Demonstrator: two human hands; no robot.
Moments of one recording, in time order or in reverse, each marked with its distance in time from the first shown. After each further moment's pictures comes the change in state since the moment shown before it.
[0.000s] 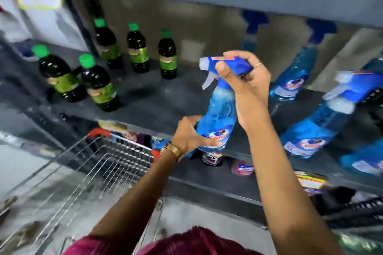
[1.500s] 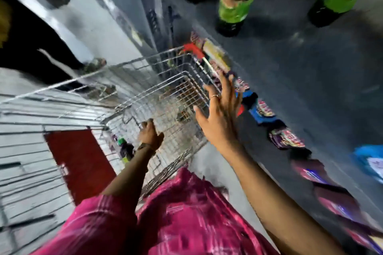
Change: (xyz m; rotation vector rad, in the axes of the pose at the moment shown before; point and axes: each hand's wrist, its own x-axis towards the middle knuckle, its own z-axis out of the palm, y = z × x) left_hand -0.235 -0.257 -0.145 0.486 0.527 -1.107; right_hand -0.148 0.211 0.172 -0.994 -0.819 -0.060
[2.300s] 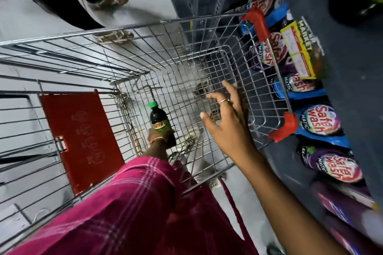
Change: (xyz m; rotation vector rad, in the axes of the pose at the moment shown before) left_hand 0.049 -0.068 0.092 -0.716 -0.044 -0.941; right_hand 0.028 0.000 0.086 0.166 -0.487 0.047
